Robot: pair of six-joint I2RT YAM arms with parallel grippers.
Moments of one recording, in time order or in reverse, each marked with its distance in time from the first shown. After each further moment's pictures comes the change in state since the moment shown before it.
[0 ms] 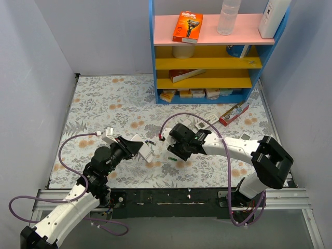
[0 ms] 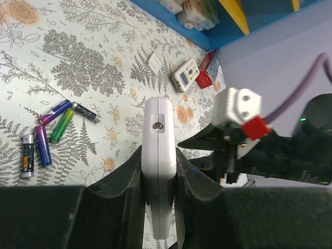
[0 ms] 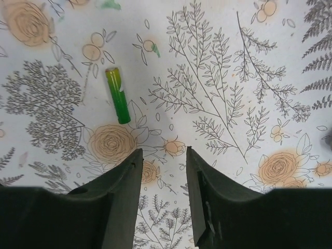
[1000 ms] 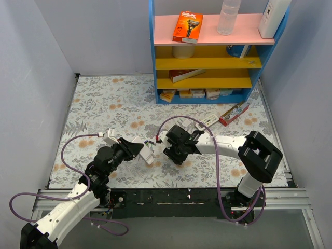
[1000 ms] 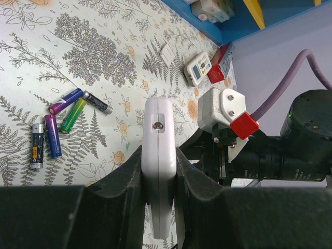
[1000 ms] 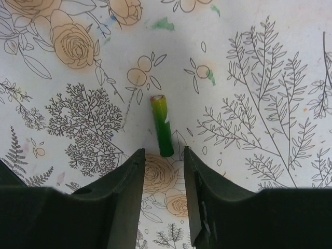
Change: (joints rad) left arm 0.000 0.046 -0.039 0.024 0.002 -0.019; right arm -0.001 0.084 -0.008 0.081 -0.183 0.085
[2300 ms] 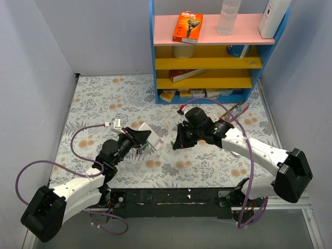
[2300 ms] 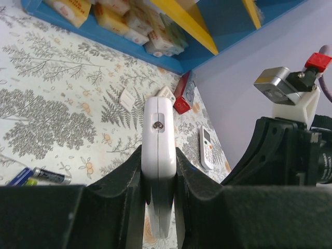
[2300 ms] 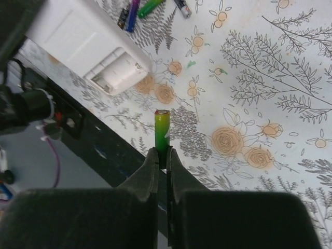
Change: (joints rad) left arm 0.000 0.435 -0.010 0.669 0.029 0.056; right arm -0.131 -0.294 0.072 -0.103 -0.116 0.626
